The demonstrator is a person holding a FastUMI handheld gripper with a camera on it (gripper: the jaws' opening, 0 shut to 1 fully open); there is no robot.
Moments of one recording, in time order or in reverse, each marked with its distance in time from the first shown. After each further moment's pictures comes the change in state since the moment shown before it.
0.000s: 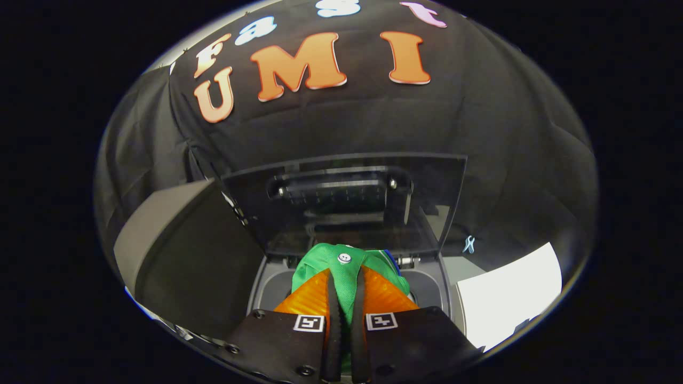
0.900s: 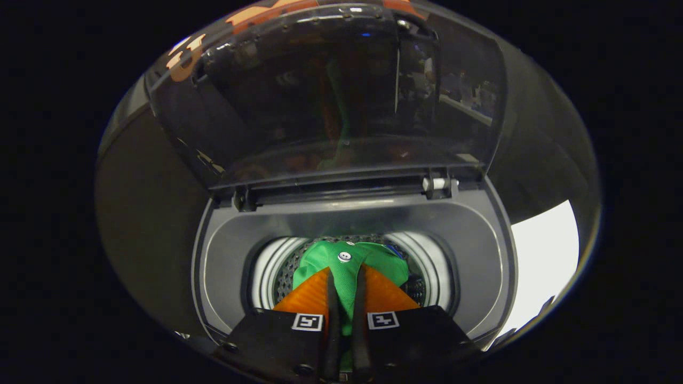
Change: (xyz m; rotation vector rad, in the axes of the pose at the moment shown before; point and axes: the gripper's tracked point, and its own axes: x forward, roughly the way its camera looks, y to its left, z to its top) arm 0.097 -0.008 -0.128 0.083 0.300 -0.045
